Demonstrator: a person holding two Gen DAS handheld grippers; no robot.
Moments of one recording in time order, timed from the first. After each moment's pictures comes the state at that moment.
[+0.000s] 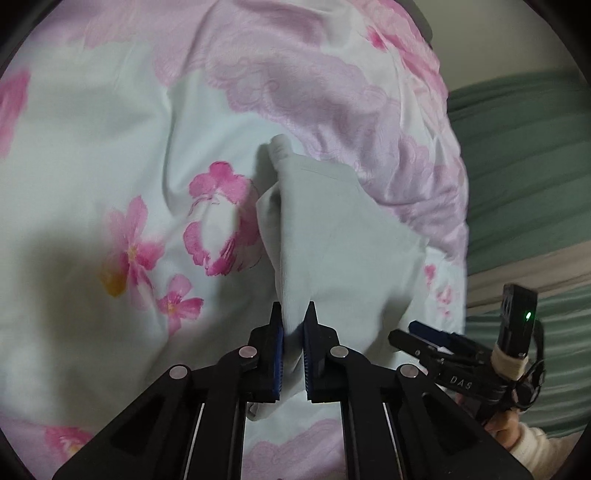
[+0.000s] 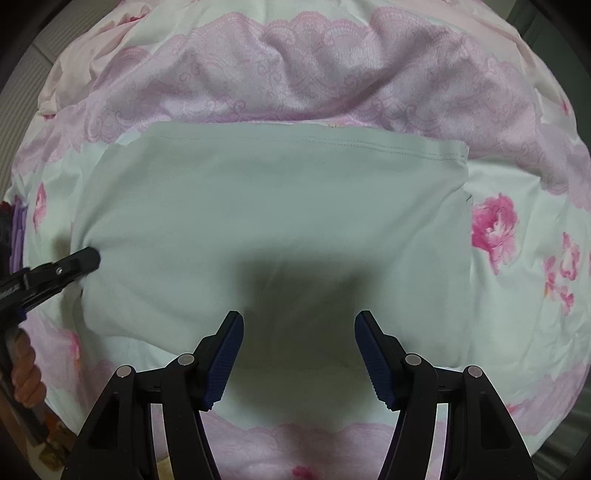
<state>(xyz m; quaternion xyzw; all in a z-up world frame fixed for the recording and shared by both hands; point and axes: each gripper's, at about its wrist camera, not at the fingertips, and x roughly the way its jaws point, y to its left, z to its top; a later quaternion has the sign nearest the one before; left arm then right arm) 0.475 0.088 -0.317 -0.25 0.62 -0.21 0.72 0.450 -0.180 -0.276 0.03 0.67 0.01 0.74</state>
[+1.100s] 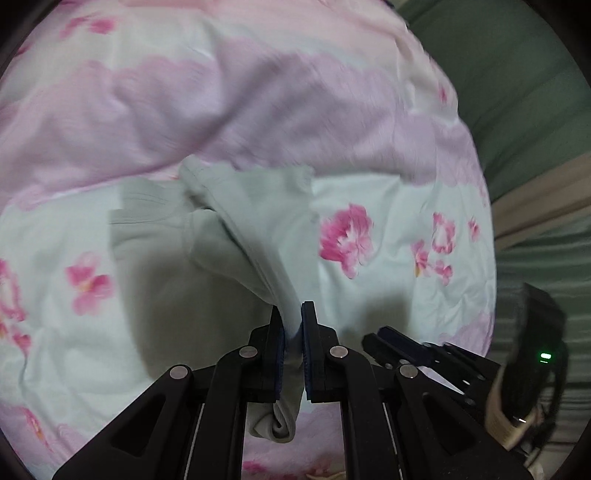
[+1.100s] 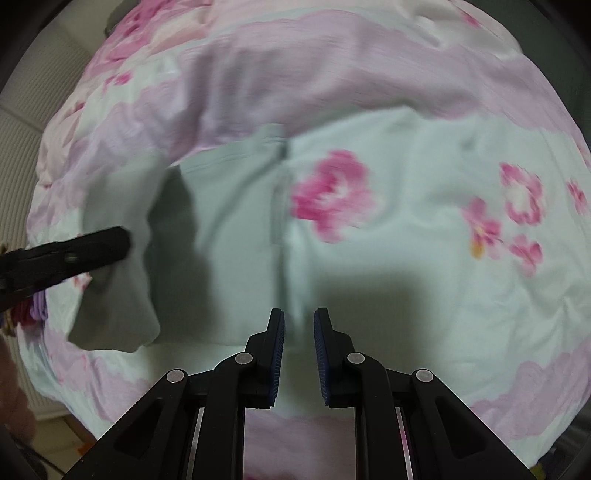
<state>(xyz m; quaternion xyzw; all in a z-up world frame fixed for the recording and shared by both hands) 0.483 -0.206 -0.258 -0.05 0.67 -0.23 0.70 0.399 -0.361 -0.272 0.14 0.64 -0.01 0.75</state>
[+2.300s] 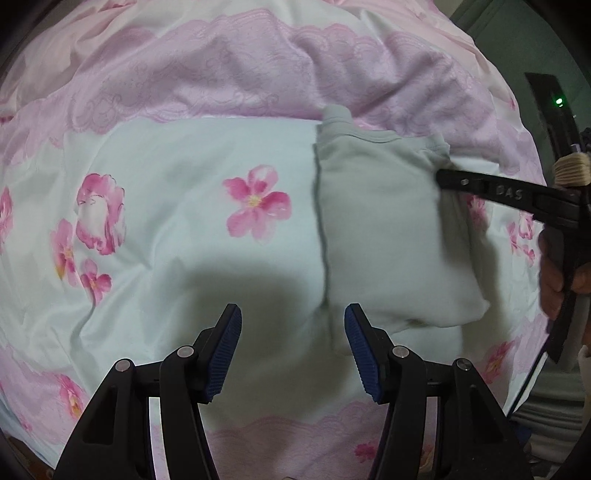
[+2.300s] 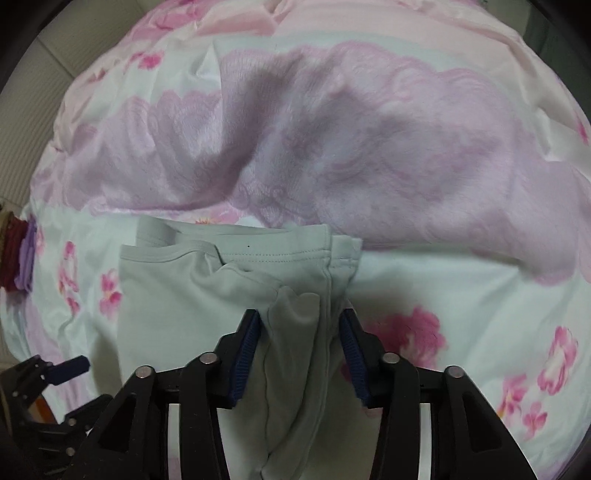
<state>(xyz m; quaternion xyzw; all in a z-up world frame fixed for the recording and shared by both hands) 0.437 -0.074 -0.282 -0.01 0.65 -0.13 0.75 0.506 -0.312 -0.297 0.03 0.62 0.08 0.78</state>
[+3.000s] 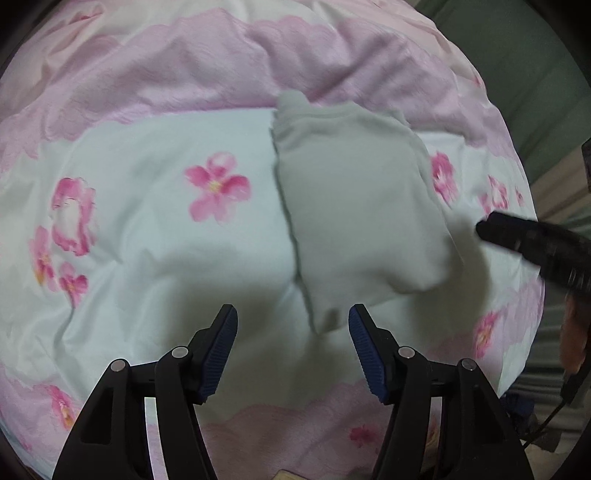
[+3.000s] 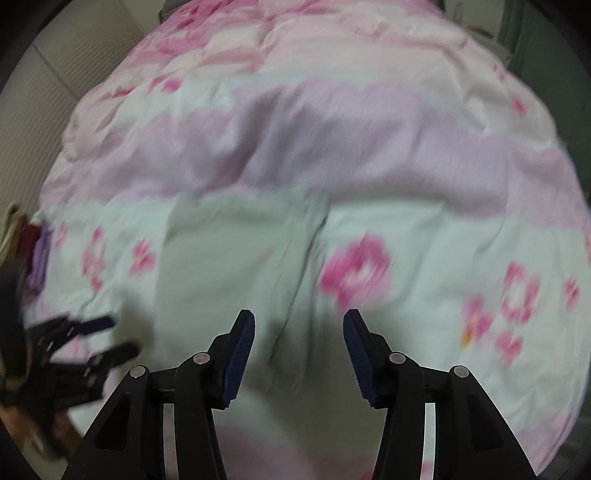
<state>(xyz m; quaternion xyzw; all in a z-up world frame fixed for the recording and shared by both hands) 0.417 -0.085 -0.282 0.00 0.64 -0.19 0.74 0.419 -0.333 -0.236 0.05 0.61 0.06 0.79</state>
